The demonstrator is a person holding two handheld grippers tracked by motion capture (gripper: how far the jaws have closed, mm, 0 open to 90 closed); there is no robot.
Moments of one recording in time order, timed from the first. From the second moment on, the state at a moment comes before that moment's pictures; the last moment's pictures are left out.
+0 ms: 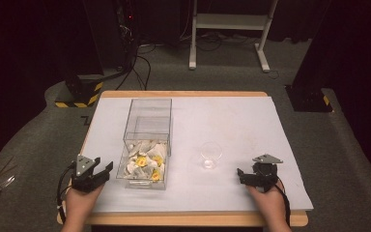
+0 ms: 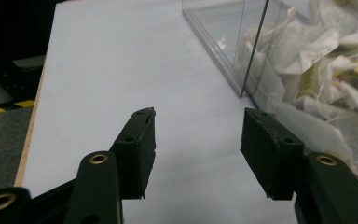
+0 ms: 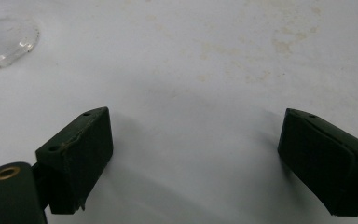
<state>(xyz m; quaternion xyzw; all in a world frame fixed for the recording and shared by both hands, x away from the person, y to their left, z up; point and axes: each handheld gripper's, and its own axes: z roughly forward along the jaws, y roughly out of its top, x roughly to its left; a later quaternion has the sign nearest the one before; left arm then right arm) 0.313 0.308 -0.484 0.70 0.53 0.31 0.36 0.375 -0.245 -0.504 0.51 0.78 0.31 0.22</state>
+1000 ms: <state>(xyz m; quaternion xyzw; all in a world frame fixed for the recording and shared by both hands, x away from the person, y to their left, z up) 0.327 0.307 -0.507 0.72 0.56 0.26 0.32 0.364 -0.240 -0.495 0.48 0.79 0.32 0.23</state>
